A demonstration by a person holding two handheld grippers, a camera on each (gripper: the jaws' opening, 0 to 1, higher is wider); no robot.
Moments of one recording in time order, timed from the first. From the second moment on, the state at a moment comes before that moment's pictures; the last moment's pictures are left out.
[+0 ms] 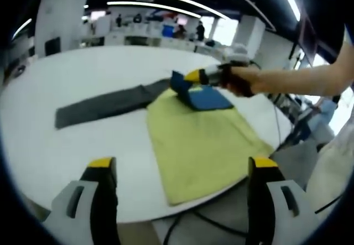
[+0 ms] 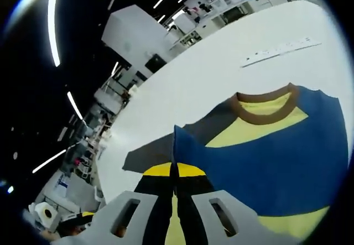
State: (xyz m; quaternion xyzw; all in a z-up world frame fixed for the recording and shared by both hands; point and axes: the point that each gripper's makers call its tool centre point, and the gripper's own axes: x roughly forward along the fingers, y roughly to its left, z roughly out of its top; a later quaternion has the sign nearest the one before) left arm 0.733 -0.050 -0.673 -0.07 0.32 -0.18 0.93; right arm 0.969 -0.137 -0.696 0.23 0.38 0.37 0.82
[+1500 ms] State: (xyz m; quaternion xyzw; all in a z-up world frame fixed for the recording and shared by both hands) left arm 0.731 -0.049 -0.680 -0.08 0.33 -0.18 0.92; right arm 0.952 -0.086 -0.711 0.18 0.37 0.42 0.81
